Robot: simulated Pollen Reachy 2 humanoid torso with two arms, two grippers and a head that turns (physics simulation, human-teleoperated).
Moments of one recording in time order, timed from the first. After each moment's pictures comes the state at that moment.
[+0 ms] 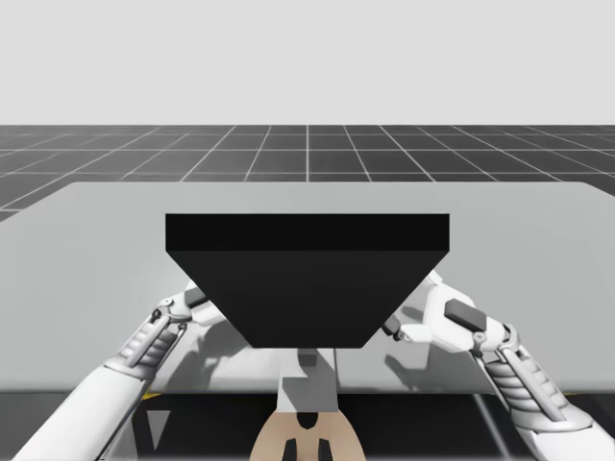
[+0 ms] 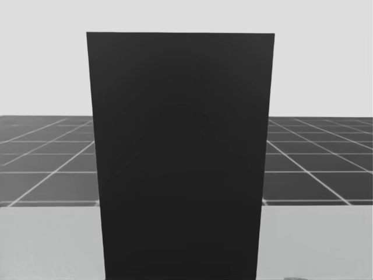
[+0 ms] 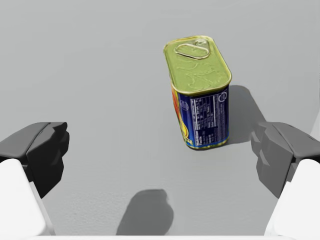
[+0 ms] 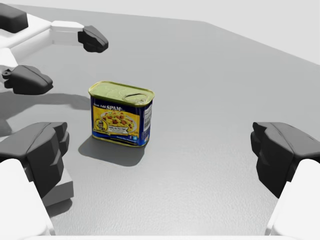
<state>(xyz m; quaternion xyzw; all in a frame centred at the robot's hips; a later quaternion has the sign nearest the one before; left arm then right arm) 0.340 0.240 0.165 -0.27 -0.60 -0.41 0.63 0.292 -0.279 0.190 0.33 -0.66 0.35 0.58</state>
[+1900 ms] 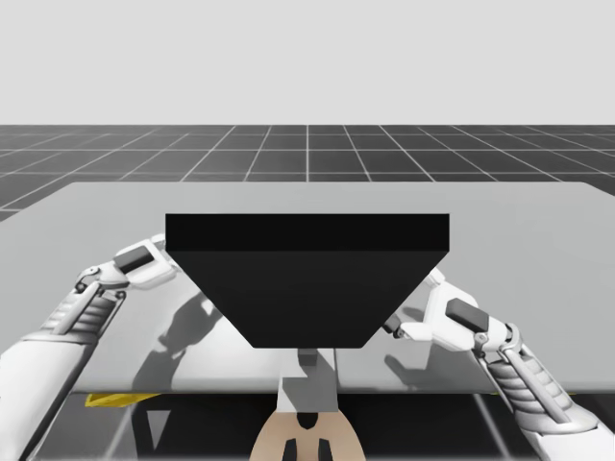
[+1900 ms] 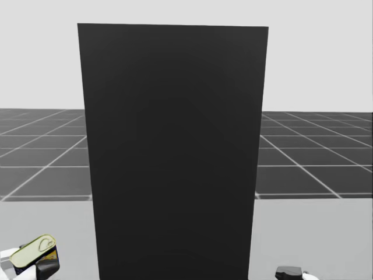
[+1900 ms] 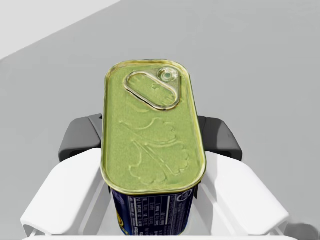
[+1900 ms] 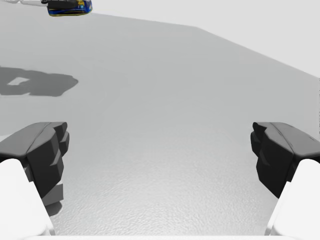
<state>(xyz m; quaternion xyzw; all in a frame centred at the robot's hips) 0.369 0.343 0.225 -0.16 -0.64 -0.31 0.69 0.291 -0.279 0.194 0.31 -0.67 0.35 0.58</state>
